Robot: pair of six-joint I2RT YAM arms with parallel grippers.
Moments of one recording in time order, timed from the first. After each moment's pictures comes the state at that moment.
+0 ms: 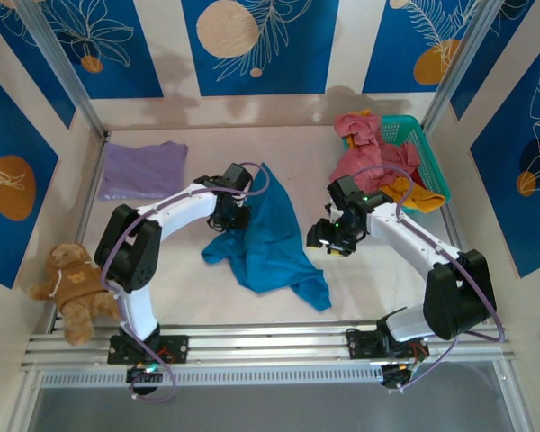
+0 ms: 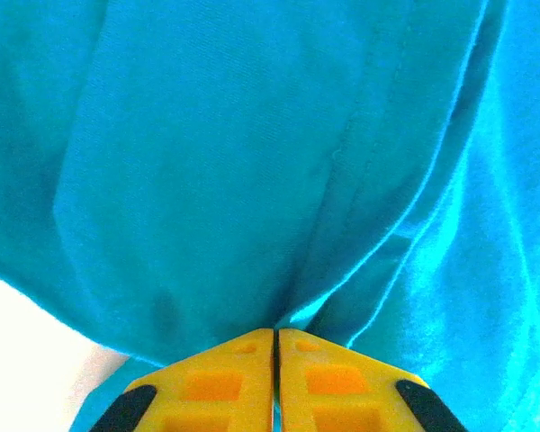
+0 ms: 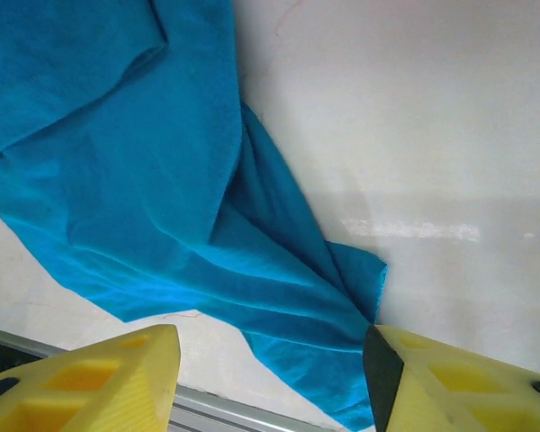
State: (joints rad) left arm -0.58 1.85 1.34 -0.75 0.03 -0.38; right arm 0.42 1.41 1.00 -0.95 -0.33 0.59
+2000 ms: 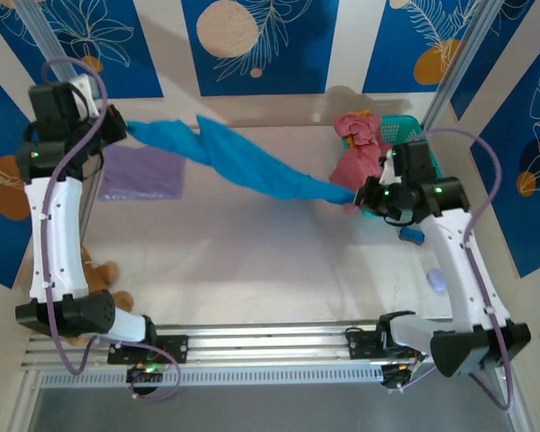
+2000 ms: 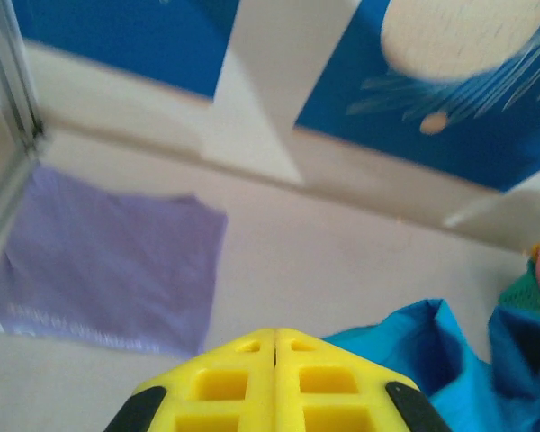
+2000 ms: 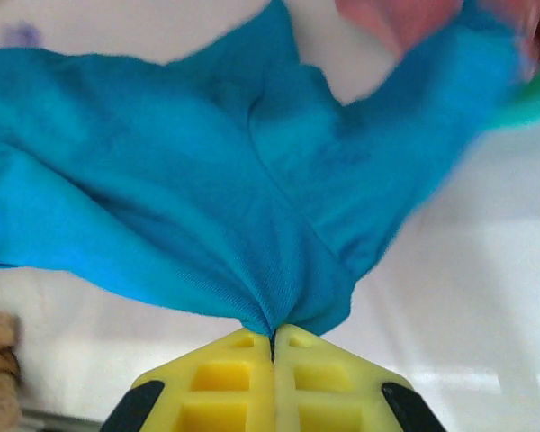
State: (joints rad) left arm 0.11 1.41 1.81 -0.95 0.22 -0.28; right arm 0.17 1.19 1.34 -1.18 -0.26 0.51
